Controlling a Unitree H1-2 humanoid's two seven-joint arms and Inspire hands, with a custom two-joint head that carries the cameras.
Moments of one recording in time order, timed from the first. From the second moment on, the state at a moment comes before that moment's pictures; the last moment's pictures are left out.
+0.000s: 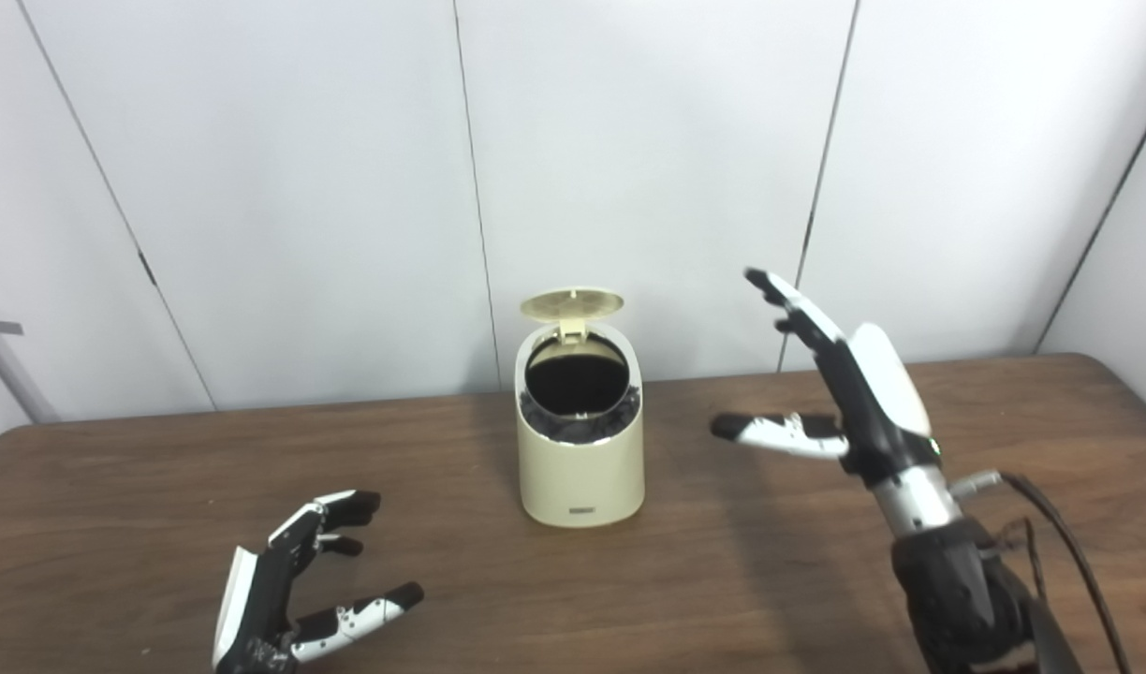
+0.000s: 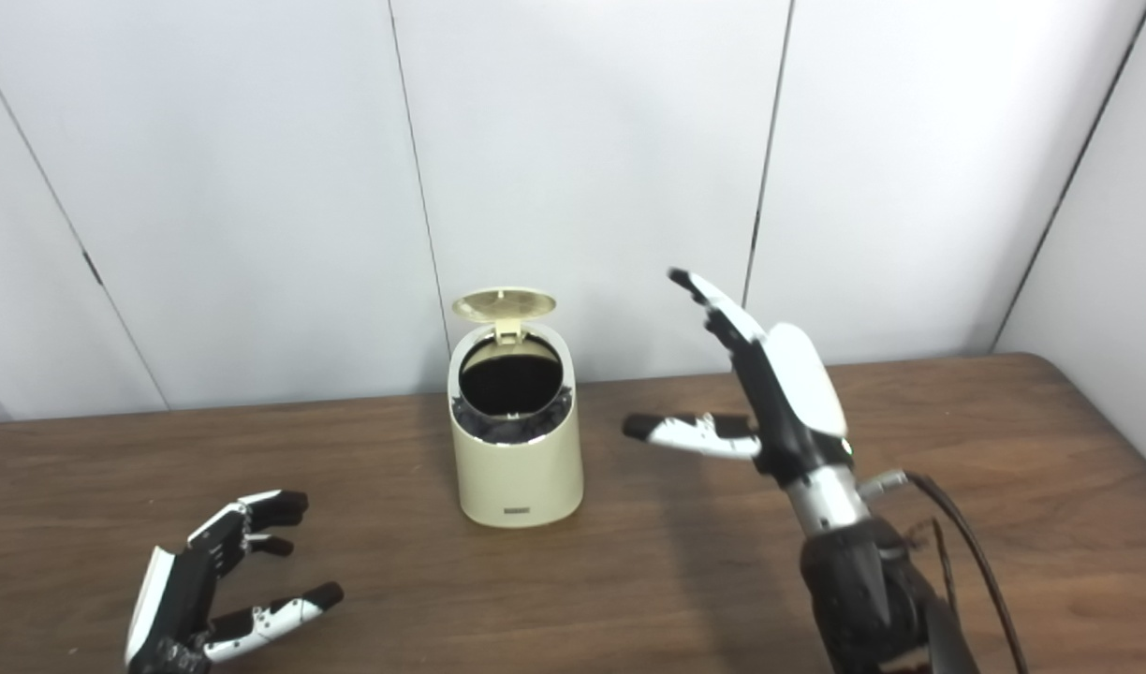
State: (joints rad) left arm -0.06 0.17 0.04 0.04 0.20 -0.33 0.06; right arm -0.38 -0.28 0.05 -0.18 -0.56 0.00 0.00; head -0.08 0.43
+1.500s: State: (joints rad) left arm -0.08 0.15 0.03 0.04 0.27 -0.33 0.07; right arm -0.78 -0.34 0.34 -0.07 -0.85 0.14 0.41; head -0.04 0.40
